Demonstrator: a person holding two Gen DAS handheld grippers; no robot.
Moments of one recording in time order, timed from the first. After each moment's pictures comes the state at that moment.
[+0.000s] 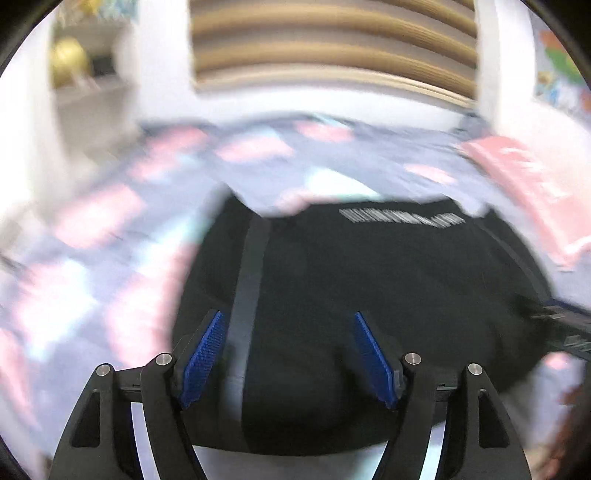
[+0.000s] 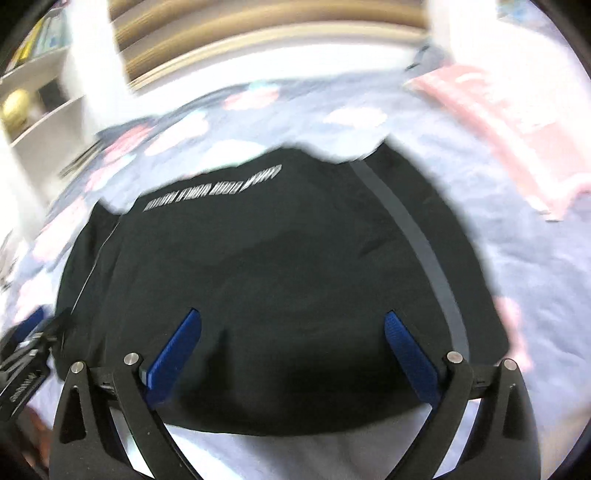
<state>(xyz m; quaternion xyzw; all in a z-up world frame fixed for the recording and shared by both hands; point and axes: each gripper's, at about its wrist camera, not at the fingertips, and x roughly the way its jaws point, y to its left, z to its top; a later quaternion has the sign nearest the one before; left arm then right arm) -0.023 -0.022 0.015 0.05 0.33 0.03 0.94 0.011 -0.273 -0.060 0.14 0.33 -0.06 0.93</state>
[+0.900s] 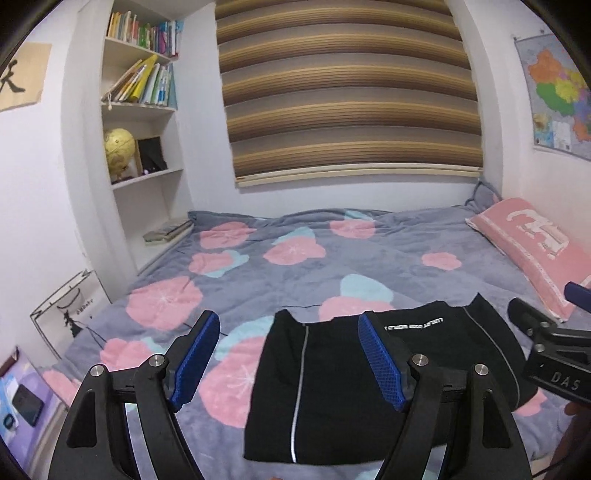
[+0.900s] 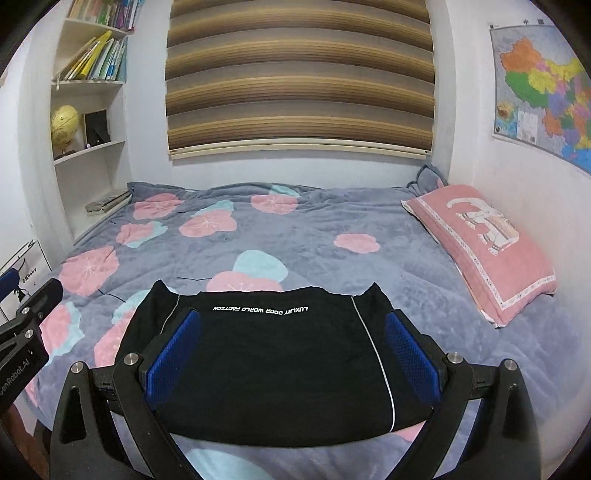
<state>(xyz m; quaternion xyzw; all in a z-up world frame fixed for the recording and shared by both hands) -0.105 -0.031 0.159 0.06 0.20 0.05 0.98 -0.086 -0.240 0.083 0.05 0.19 -0.03 0.98</state>
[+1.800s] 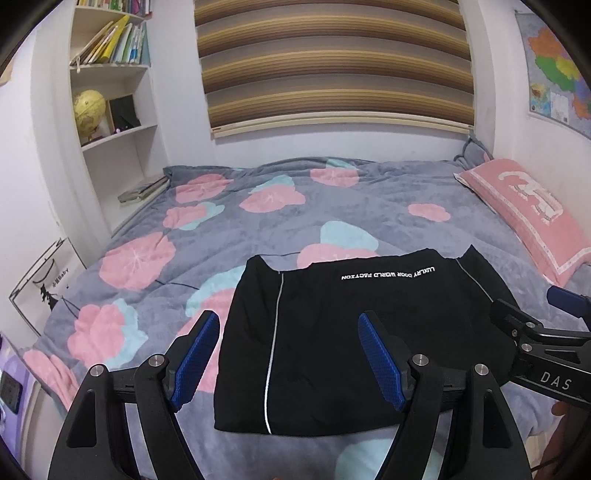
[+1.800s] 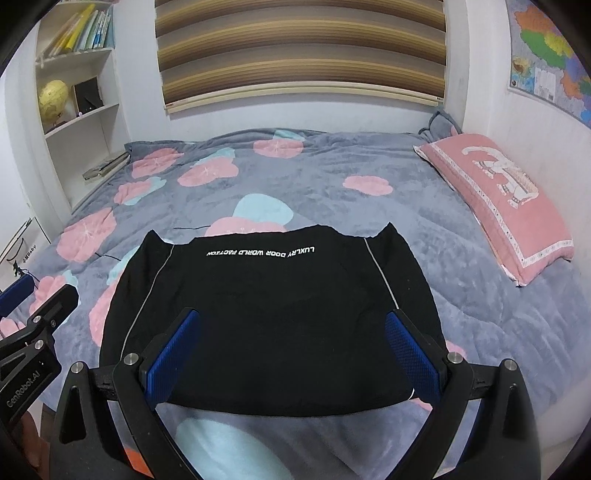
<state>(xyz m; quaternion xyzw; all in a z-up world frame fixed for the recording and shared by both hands) -0.075 -0.046 0.108 0.06 0.30 0.03 0.95 -0.048 -0.244 0.030 0.07 0.28 -0.01 0.96</state>
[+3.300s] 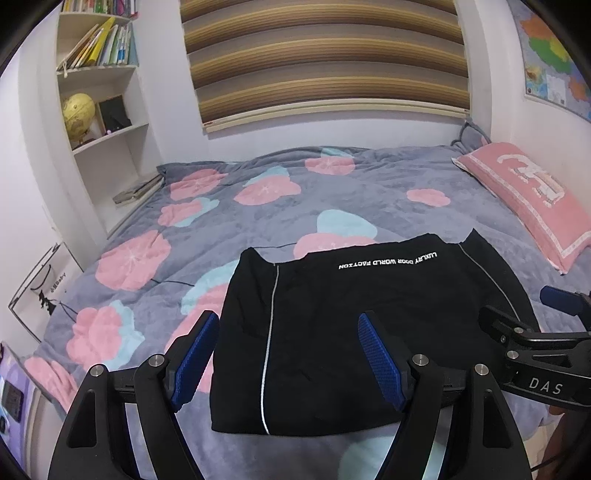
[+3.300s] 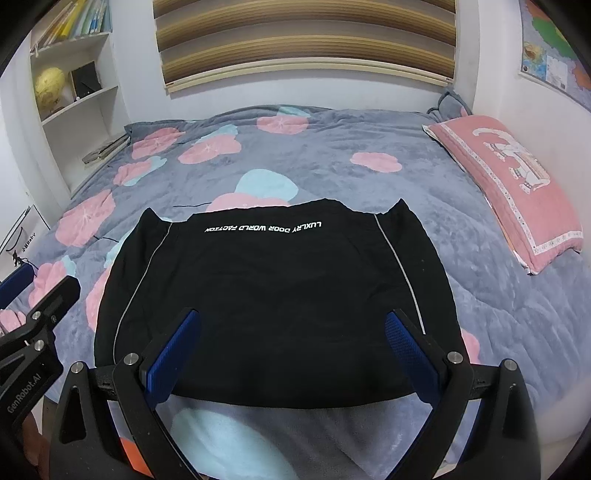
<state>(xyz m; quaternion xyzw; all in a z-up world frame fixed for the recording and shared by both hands) -0.068 -0.059 0.093 0.08 0.31 0.03 0.95 -0.028 -0.245 0.007 0.07 0.32 0.00 0.94</state>
